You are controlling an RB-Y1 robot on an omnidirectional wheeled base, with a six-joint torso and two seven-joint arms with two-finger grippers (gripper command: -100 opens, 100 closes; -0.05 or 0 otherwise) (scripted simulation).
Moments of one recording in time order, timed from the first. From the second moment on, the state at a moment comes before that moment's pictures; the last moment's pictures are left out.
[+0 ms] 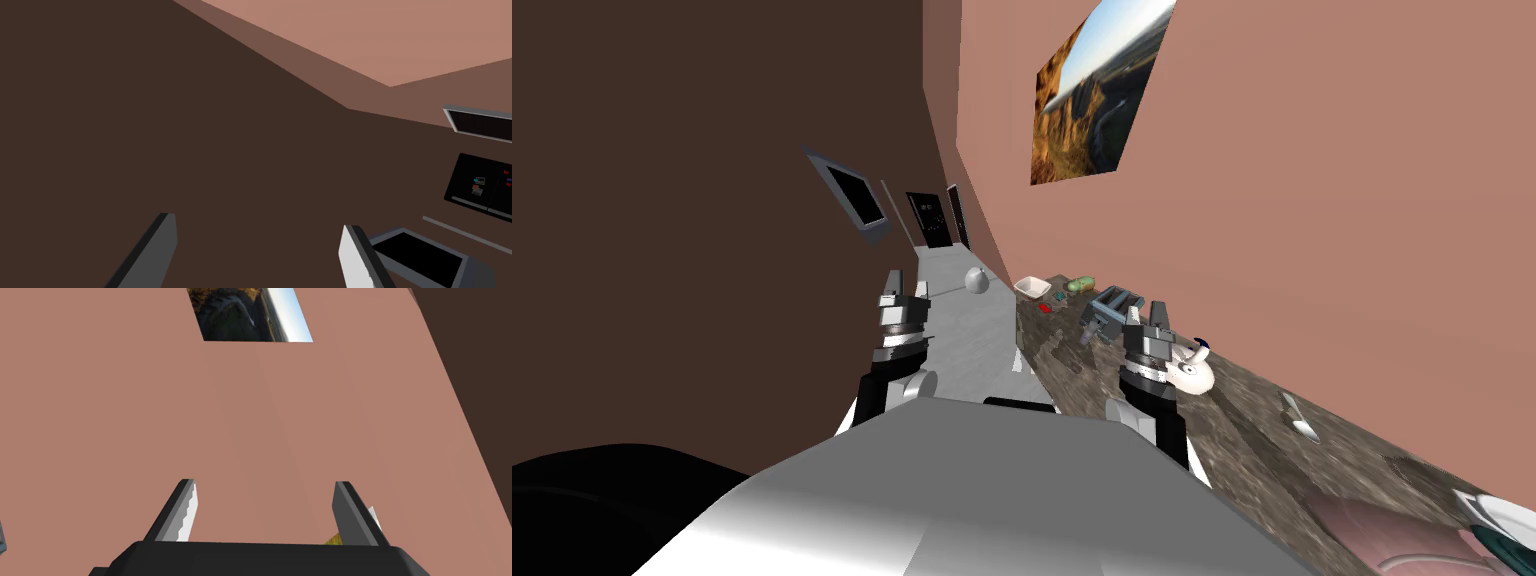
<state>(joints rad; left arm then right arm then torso) 0.54 -0.03 0.07 -2.35 0.09 -0.46 -0.11 0.54 -0.04 -0.04 -2.24 -0.10 -0.56 0.10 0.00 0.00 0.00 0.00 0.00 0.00</state>
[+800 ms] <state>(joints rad) 0.54 -0.03 0.07 -2.35 0.09 -0.46 -0.11 0.53 -0.11 -0.09 -2.12 0.07 -0.58 0.21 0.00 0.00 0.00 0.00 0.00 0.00</state>
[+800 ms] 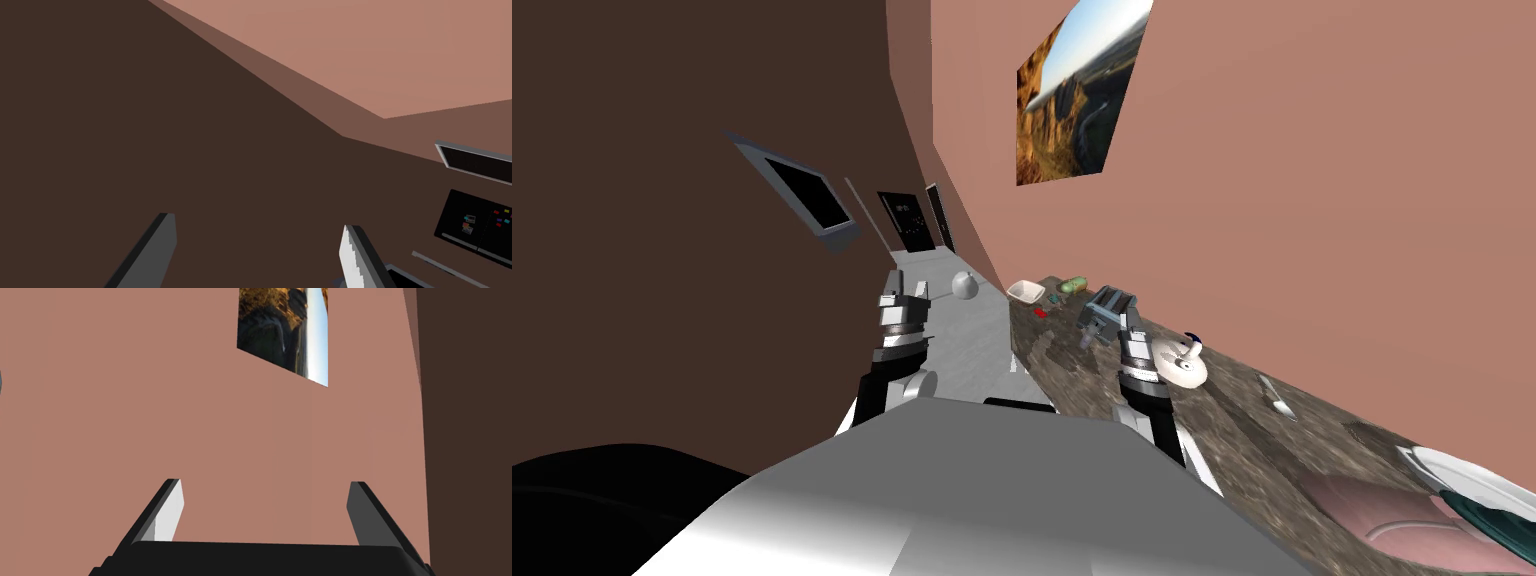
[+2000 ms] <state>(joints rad) 0.54 -0.03 0.07 -2.35 0.09 -0.46 -0.11 0.50 -0.14 -0.18 -1.88 0.38 -0.61 0.41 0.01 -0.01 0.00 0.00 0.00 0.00</state>
